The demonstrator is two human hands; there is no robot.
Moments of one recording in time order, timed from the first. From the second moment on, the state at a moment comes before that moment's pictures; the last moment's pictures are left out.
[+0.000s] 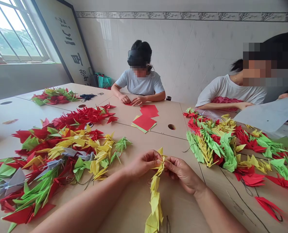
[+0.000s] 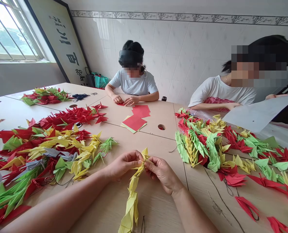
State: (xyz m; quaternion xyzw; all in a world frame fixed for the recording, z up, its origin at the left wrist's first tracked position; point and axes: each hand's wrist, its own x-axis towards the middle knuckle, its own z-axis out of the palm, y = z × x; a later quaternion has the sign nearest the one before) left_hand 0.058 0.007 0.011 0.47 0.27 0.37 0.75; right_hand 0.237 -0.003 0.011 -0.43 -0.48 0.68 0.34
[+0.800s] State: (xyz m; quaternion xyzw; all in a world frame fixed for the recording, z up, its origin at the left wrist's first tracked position) left_hand 0.056 0.011 0.007 0.48 0.29 0.37 0.75; right_hand 0.238 -0.004 0.010 -0.41 -0.50 0.69 0.33
